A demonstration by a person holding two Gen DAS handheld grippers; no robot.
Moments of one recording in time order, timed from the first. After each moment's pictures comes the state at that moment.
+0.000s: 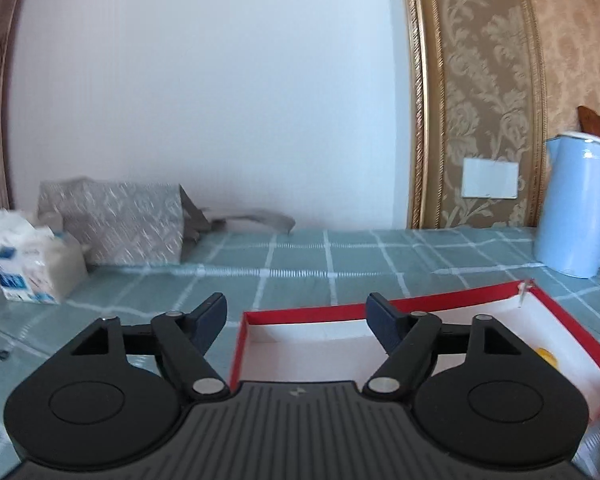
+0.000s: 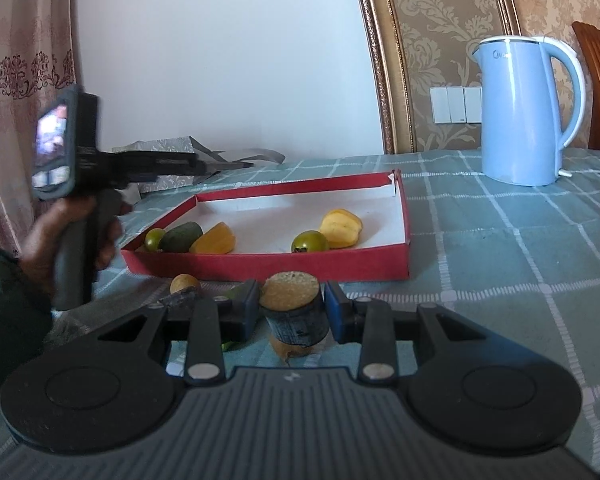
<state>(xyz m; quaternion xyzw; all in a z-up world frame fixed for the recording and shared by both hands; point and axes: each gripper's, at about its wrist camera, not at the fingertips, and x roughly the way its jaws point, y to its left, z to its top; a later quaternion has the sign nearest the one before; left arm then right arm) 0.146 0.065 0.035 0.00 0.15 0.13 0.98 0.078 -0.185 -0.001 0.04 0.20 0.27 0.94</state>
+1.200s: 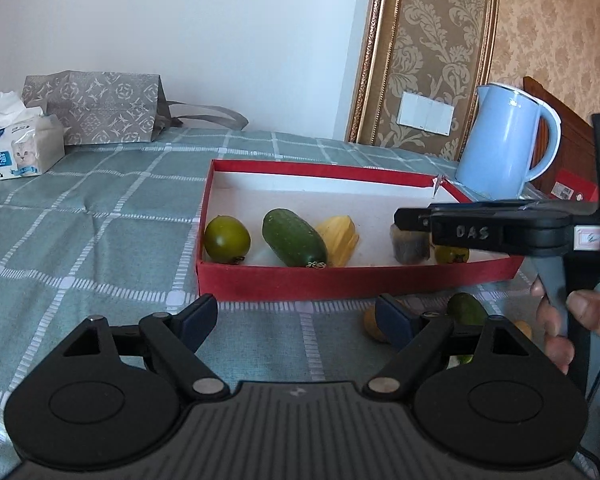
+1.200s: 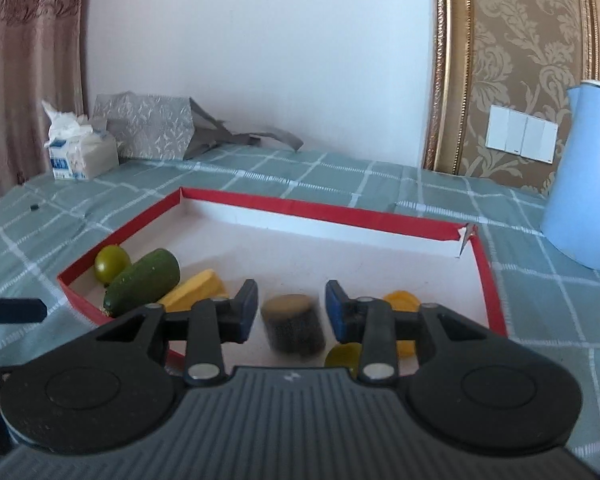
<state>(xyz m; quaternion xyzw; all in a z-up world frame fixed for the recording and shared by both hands) 0.052 0.061 -0.010 -0.08 0.26 0.03 0.96 0.186 -0.080 0.016 -0.06 0.22 0.27 0.93</state>
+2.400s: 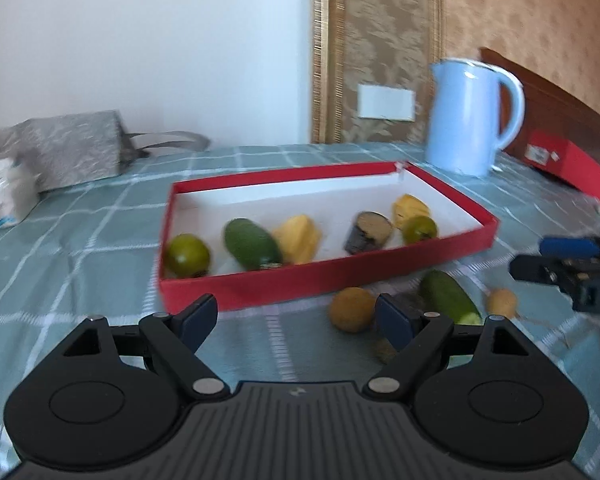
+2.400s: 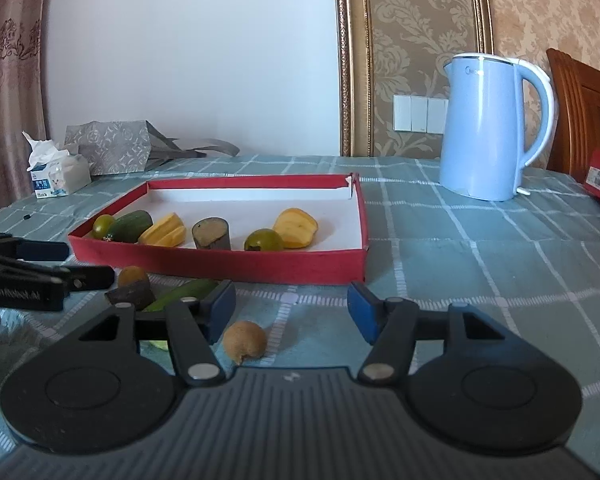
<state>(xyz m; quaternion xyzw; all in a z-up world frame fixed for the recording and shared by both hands) 0.051 0.031 -0.011 0.01 0.24 0.00 0.97 0.083 -0.174 -0.001 -0.01 0.20 0.20 0.96</state>
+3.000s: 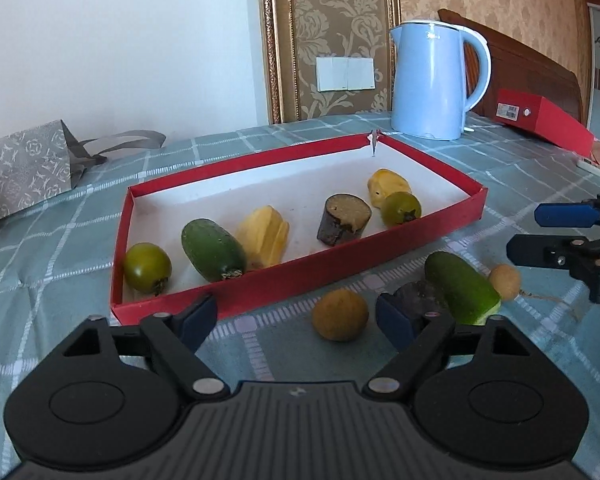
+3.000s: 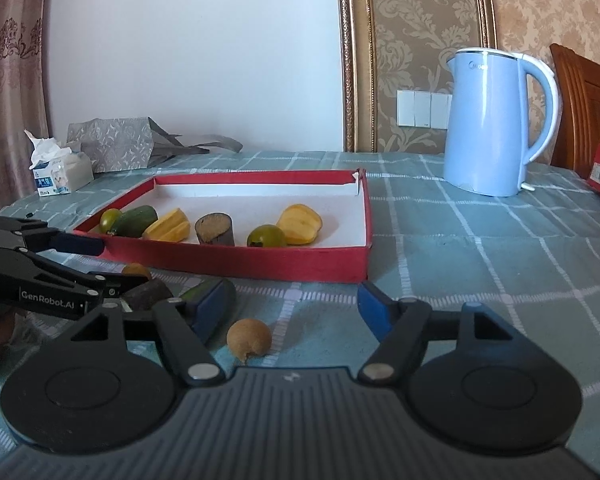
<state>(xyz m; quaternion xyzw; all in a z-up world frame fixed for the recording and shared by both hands) 0.080 0.026 -0.016 0.05 0.27 -0.06 0.96 0.084 -0.173 -0.004 -0.01 0.21 0.20 0.96</state>
